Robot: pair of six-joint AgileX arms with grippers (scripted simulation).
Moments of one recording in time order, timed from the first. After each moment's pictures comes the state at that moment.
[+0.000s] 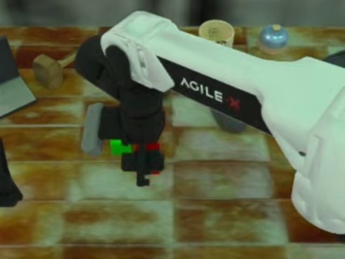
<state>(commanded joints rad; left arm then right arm) 0.00 0.00 0.00 0.00 0.00 0.00 0.87 2.49 2.32 -1.41 0.00 -0.67</state>
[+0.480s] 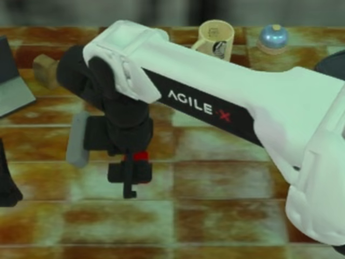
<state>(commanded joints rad) 0.00 0.00 0.00 0.00 0.00 0.00 0.93 2.49 2.34 -1.41 0.00 -0.63</state>
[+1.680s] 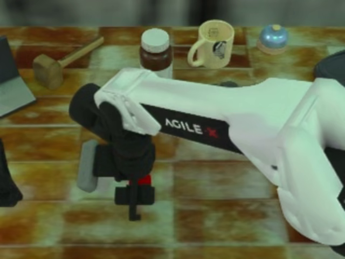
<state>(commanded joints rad) 0.00 0.00 0.00 0.00 0.00 0.00 0.93 2.50 2.09 -1.15 0.01 -0.63</state>
